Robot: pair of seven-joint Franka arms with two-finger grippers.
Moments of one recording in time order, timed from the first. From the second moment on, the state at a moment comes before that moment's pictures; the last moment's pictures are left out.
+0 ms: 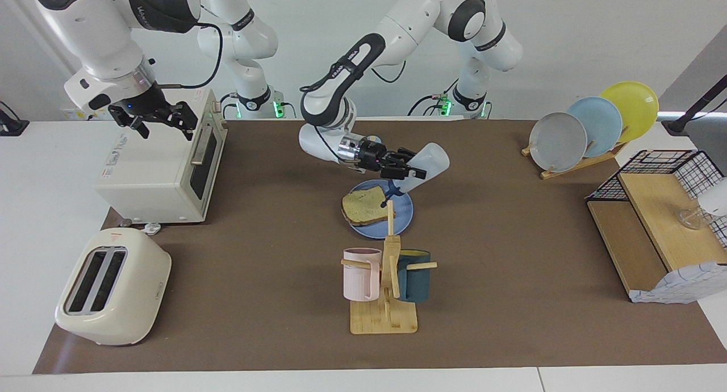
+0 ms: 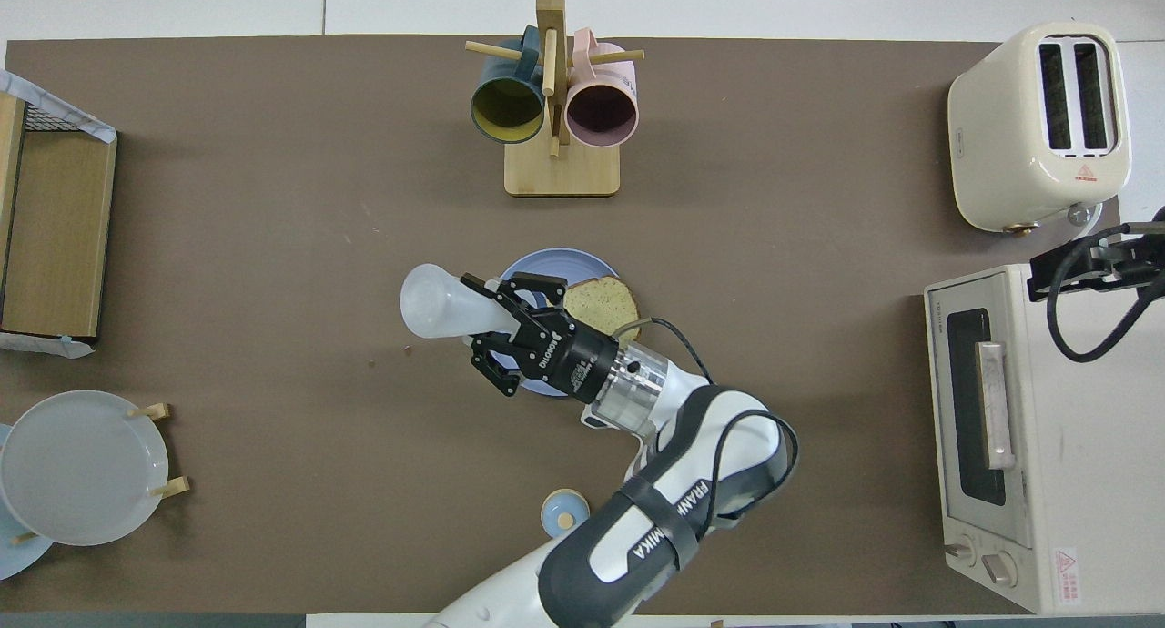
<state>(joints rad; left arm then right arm) -1.05 0.64 -0.07 -1.60 1.33 1.07 0.46 -0.04 -0.02 -0.01 -1.65 -0.06 1.49 0.00</state>
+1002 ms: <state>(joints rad) -1.05 0.65 -0.03 -1.54 1.28 1.11 0.47 -0.04 -0.02 -0.01 -1.65 -0.06 1.49 0.00</state>
